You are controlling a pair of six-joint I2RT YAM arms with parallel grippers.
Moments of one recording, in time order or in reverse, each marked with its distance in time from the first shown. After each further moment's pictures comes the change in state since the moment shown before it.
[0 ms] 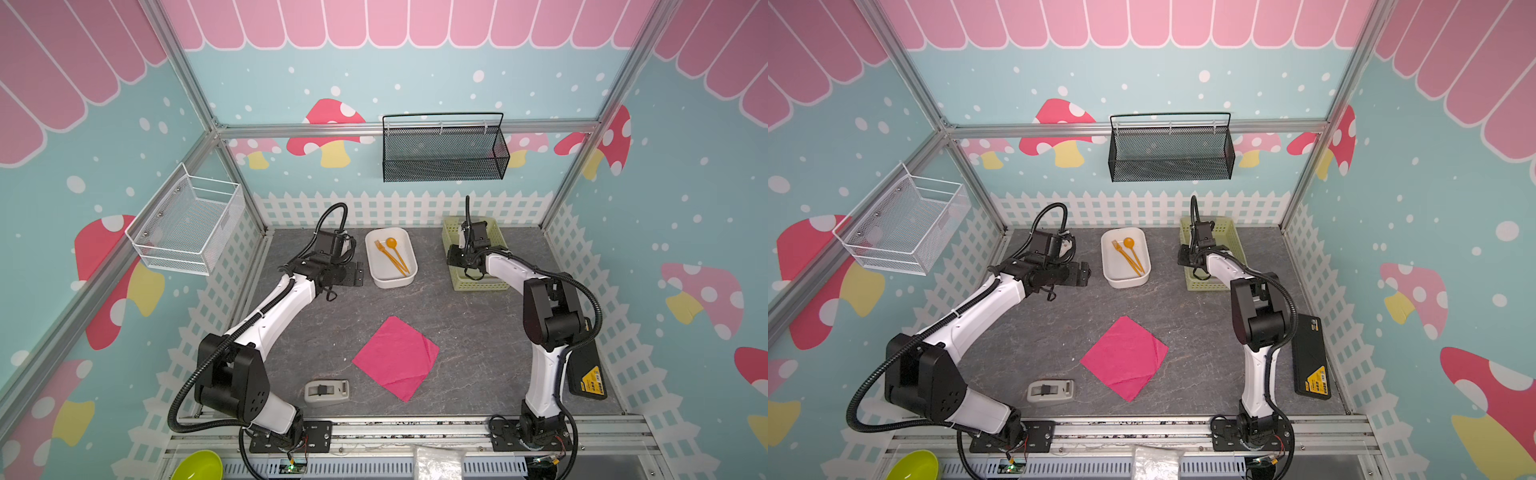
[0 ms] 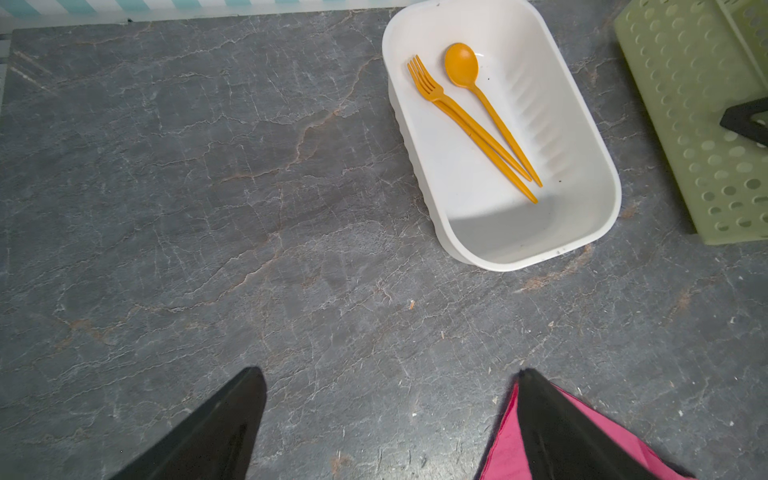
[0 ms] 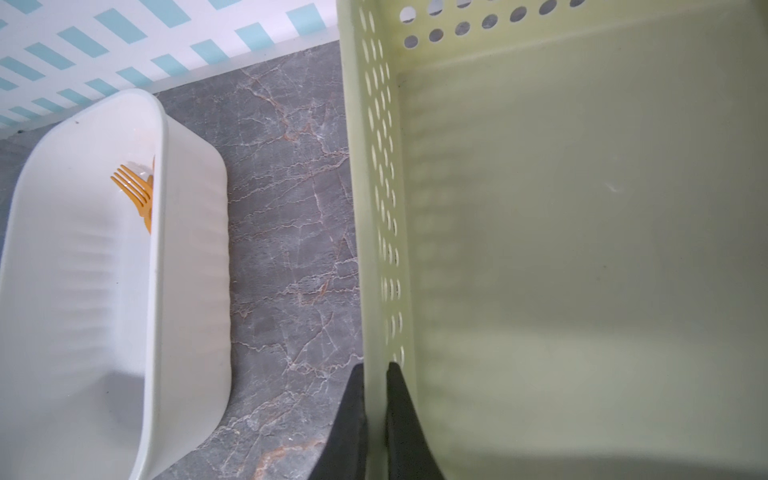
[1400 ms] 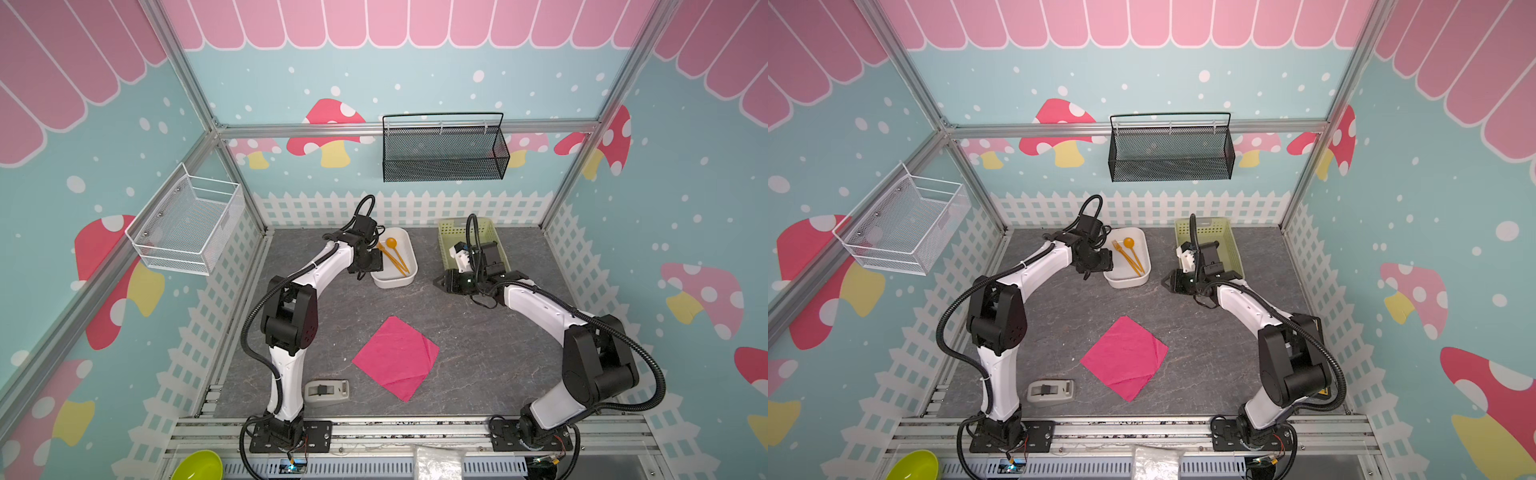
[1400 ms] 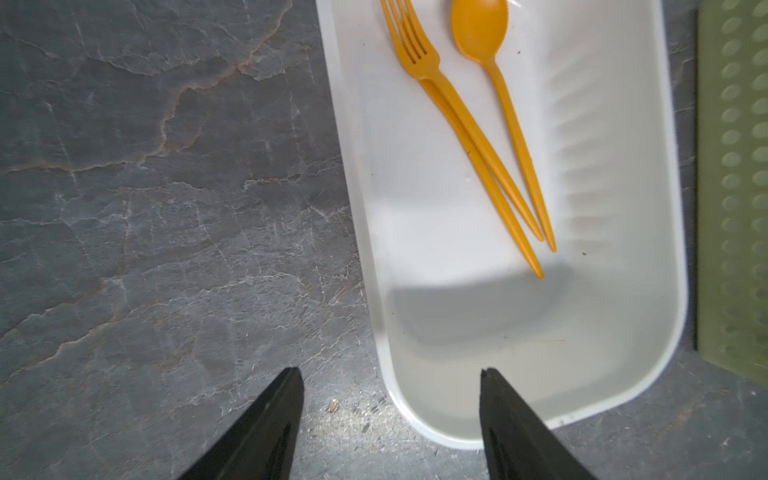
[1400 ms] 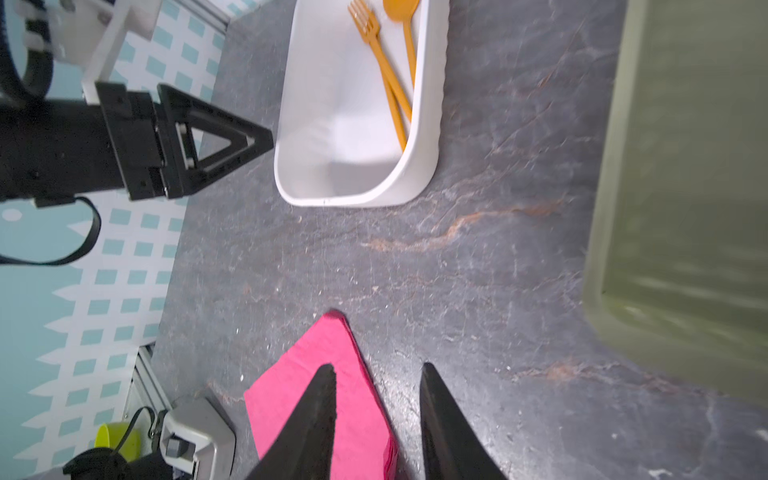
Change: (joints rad) left arm -0.054 0.570 0.520 -0.203 0.029 -0.224; right arm 0.095 -0.462 -0.451 -0.006 -0.380 0.035
